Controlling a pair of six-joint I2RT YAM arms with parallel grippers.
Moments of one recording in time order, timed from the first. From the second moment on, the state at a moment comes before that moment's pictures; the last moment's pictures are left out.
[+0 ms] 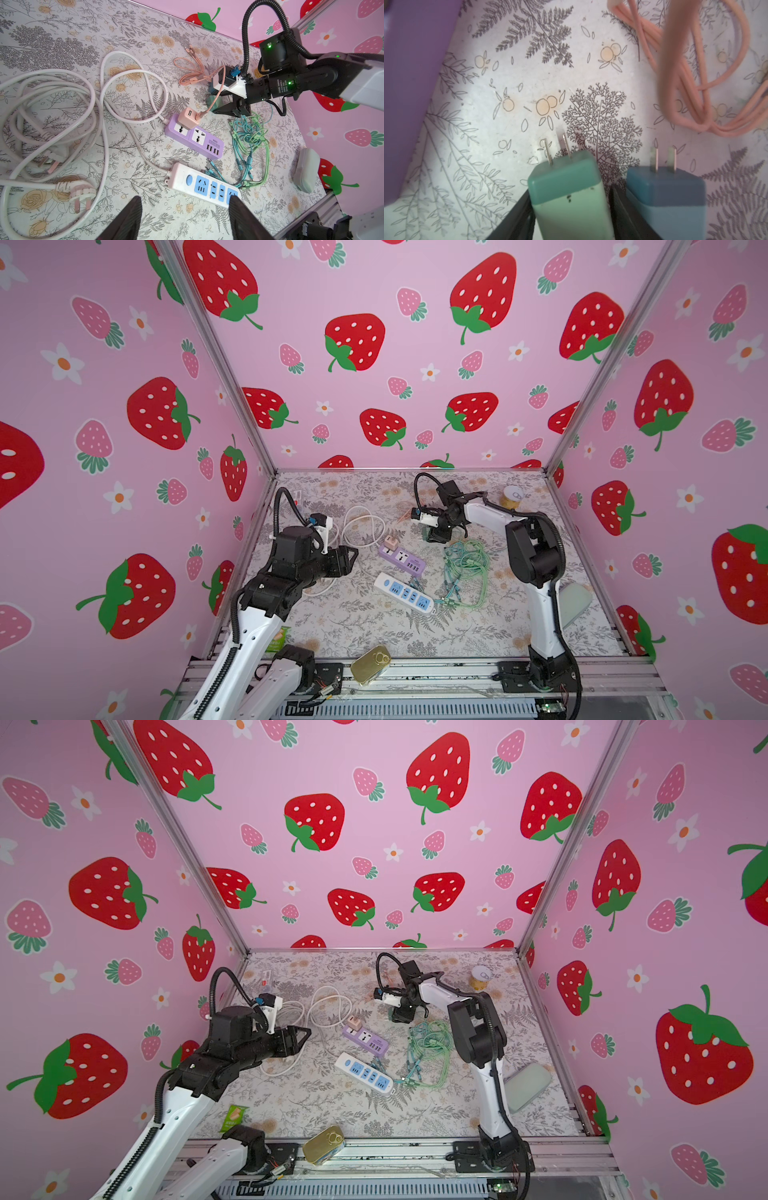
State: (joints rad) left arm -0.23 0.81 0.84 -0.69 0.30 -0.33; right arm 0.55 2.20 1.65 -0.64 -0.30 -0.88
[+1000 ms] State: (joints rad) left arm -0.23 0.89 0.83 -0.58 0.39 -0.38; right arm 0.55 1.69 1.19 -0.24 -0.29 -0.48
